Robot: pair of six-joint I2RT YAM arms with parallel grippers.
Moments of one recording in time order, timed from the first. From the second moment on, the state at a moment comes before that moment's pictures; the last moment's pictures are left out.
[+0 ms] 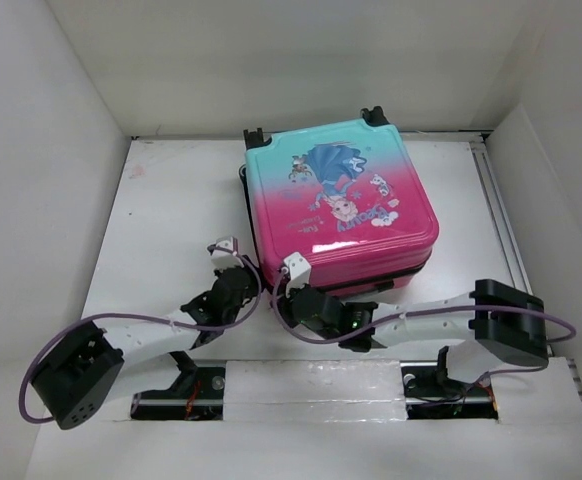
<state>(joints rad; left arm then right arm) -0.80 1.07 0.23 0.35 -0.50 -0.75 1.33 1.50 0.77 0.27 0.42 0.50</state>
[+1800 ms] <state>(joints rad) -0.16 2.07 1.32 0.67 0.22 -1.48 1.34 1.19 0.51 0.29 0.38 0.56</state>
